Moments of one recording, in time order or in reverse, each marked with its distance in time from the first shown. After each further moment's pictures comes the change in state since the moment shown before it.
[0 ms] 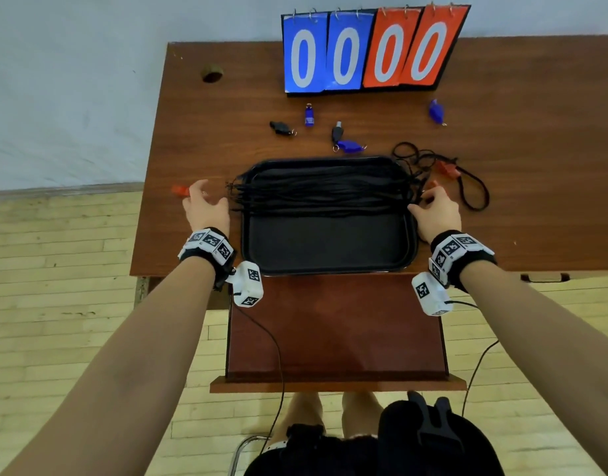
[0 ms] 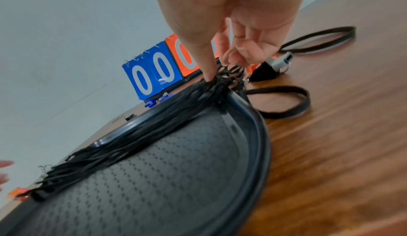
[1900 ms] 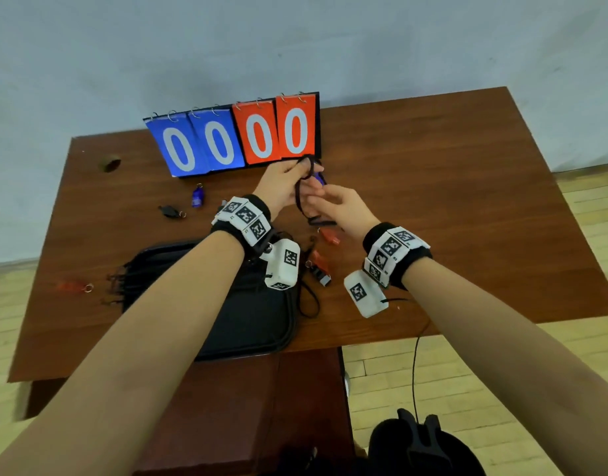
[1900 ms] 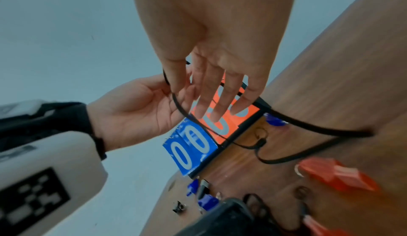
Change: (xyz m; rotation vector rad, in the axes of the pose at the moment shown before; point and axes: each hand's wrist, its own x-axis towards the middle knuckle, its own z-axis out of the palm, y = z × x) left_hand -0.106 0.299 0.252 -0.410 -0.880 0.146; right_hand 0.128 -0.011 -0.129 0.682 -0.495 -0.381
